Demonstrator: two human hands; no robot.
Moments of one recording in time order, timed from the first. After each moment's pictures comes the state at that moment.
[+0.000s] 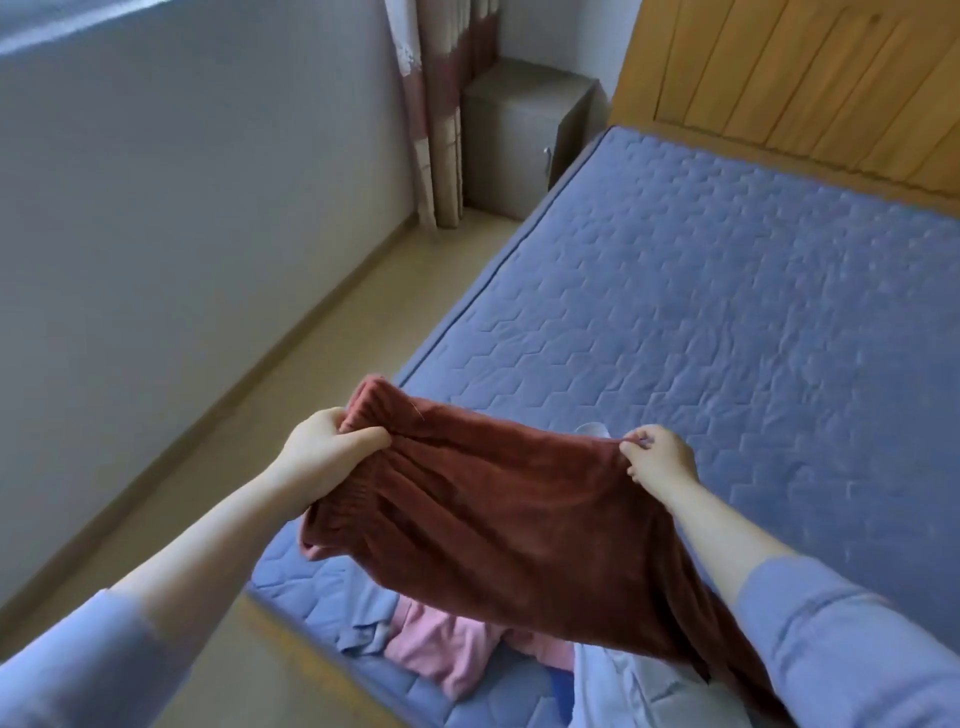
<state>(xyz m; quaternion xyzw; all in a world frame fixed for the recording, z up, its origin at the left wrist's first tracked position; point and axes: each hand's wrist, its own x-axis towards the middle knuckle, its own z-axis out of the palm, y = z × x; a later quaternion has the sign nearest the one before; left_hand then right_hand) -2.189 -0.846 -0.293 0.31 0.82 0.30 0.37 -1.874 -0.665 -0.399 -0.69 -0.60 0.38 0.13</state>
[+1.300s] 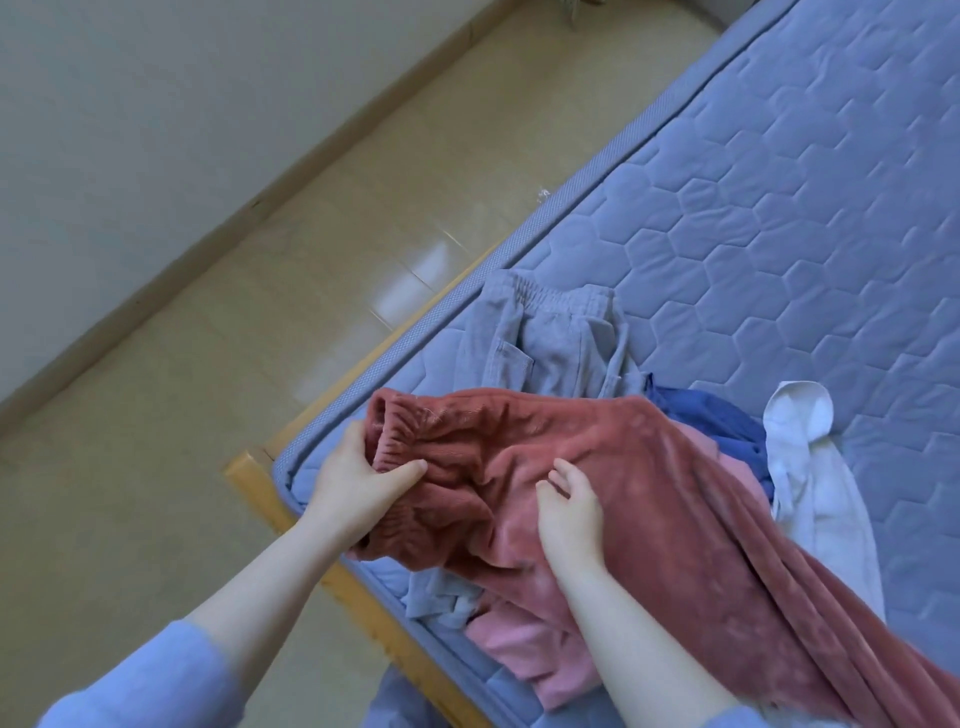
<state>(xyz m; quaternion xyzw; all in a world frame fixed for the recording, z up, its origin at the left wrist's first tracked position) -2.334 -0.923 -0.618 0.16 0.86 0.26 0.40 -2.139 -0.814 -0.650 -0.68 -0.51 0.53 0.05</state>
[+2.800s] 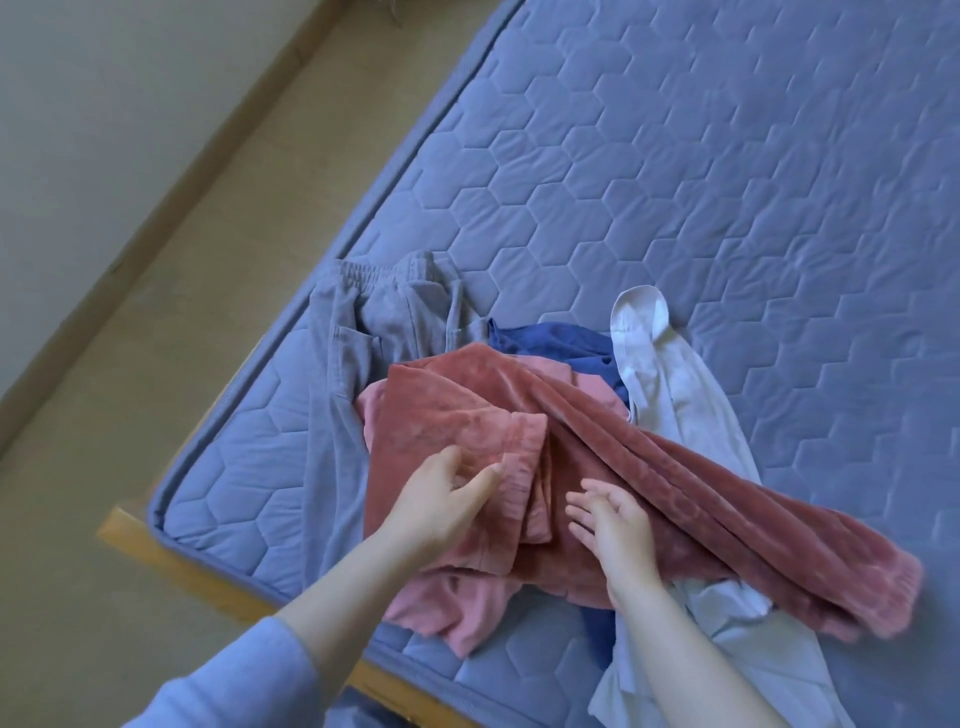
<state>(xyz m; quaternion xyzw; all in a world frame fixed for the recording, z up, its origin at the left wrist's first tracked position) -2.126 -0.832 -0.597 0.36 0.77 0.19 0.50 -1.927 -0.795 -0.635 -0.73 -0.25 0.60 0.23</state>
